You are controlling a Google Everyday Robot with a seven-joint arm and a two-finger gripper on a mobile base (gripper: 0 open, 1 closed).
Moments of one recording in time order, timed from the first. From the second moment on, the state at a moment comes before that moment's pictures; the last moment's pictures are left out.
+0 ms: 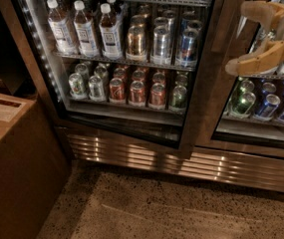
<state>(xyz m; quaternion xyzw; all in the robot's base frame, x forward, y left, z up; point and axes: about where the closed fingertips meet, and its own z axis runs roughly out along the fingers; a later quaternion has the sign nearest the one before) 0.530 -0.183 1.027 -0.46 0.61 0.26 0.59</state>
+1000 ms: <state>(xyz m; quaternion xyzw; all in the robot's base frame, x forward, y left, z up) 0.538 -0.209 1.013 -0.43 0.64 0.25 0.59</state>
